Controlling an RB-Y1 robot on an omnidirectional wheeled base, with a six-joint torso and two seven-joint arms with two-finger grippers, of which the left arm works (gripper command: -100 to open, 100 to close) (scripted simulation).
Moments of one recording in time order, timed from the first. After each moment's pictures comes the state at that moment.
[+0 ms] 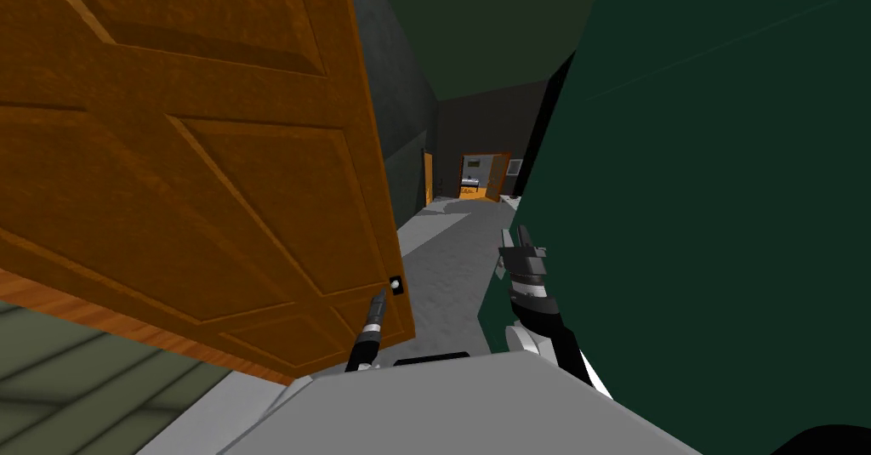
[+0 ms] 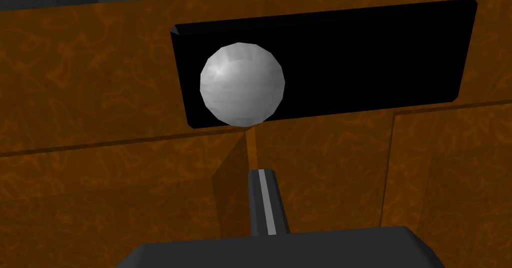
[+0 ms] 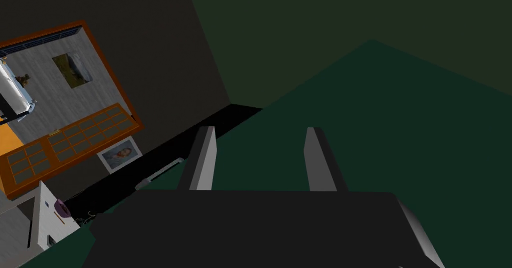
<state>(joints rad) 0.12 0.06 -0.09 -0.94 0.18 -0.76 -0.13</state>
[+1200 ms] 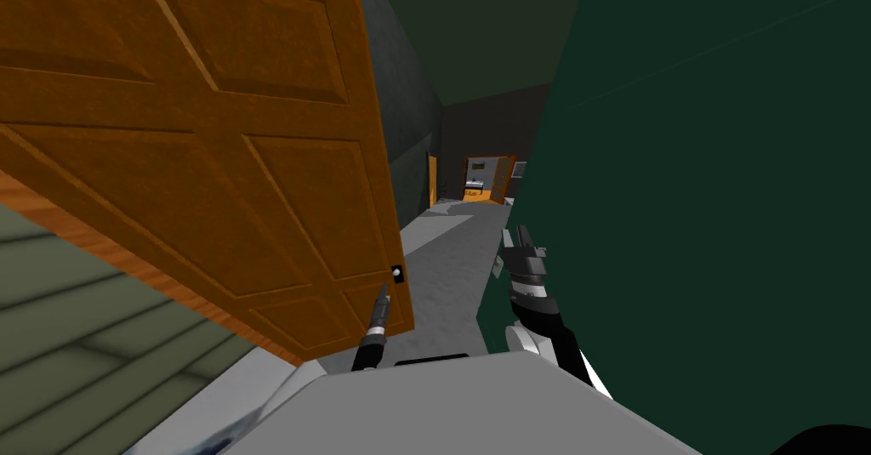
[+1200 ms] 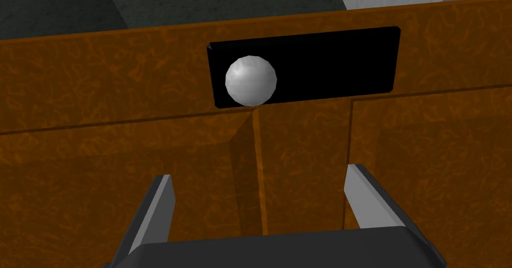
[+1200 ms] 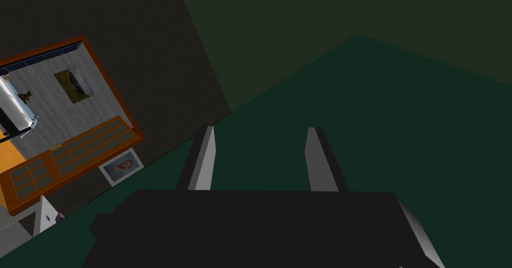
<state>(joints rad) 0.15 0.02 -0.10 -0.95 0.18 -0.77 -0.18</state>
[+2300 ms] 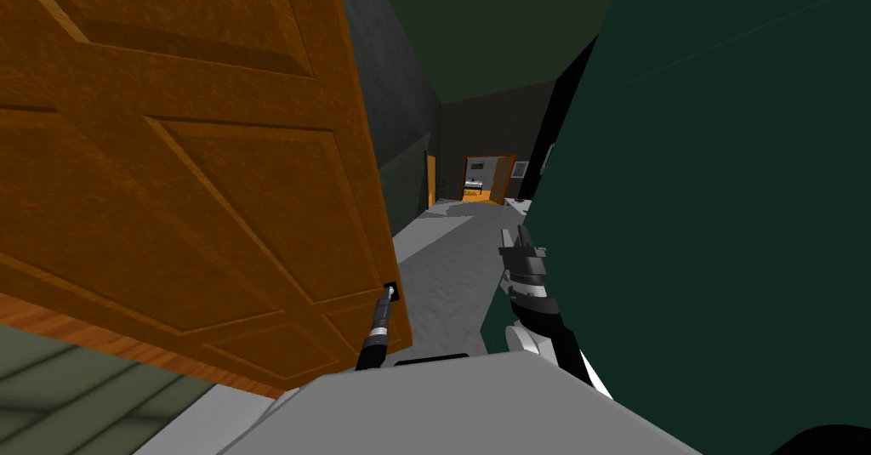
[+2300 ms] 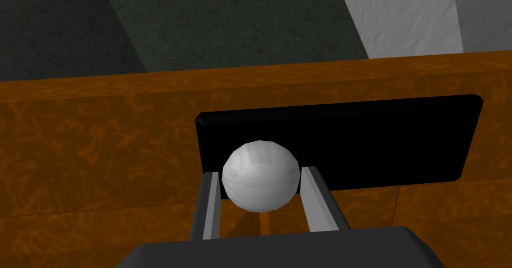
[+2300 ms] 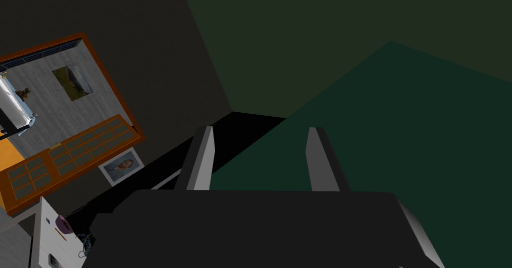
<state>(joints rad) 0.14 -0.01 -0.09 -0.93 0.19 -0.80 -0.18</state>
